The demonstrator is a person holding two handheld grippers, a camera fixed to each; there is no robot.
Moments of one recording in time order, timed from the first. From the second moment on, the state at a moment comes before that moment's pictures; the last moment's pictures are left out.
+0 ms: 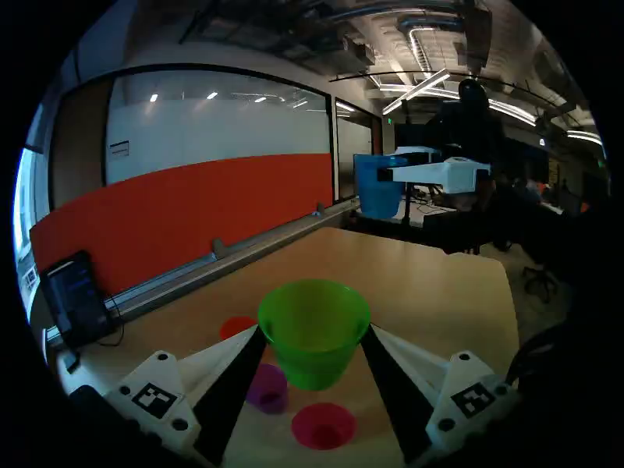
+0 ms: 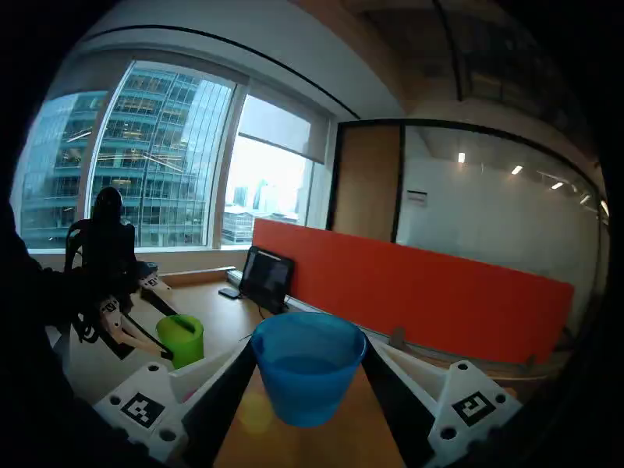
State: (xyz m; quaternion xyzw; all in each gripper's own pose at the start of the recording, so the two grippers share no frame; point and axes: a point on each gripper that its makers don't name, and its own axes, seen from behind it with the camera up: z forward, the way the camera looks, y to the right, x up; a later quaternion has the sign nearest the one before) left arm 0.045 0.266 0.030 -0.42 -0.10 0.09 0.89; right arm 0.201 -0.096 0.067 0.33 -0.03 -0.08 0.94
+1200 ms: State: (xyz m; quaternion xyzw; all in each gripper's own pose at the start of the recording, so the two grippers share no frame) left arm 0.064 0.214 0.028 -0.40 -0.04 0.05 0.91; right arm 0.219 -0.176 0.075 0.40 0.00 -0.13 0.91
